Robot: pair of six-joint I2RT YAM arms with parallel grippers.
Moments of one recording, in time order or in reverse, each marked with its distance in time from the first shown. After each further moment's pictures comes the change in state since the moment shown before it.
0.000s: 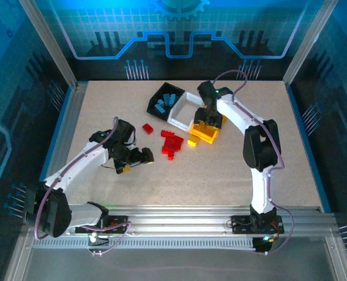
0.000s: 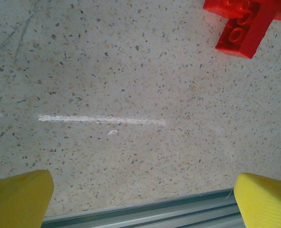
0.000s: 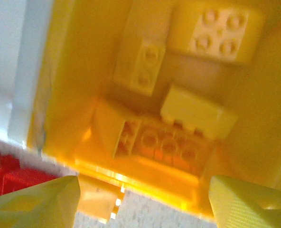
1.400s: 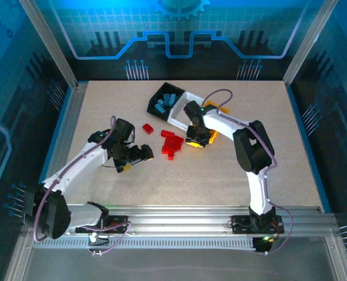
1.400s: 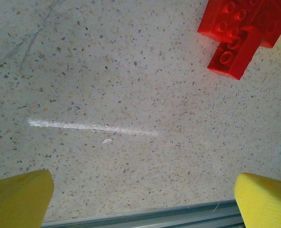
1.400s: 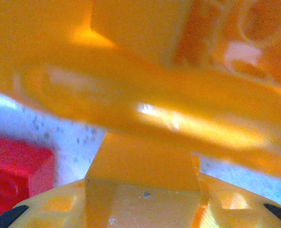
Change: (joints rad) left arm 0.000 -0.019 0.003 0.031 -0.026 -0.080; right arm 0.118 0.005 -0.214 0.146 -0.083 0.203
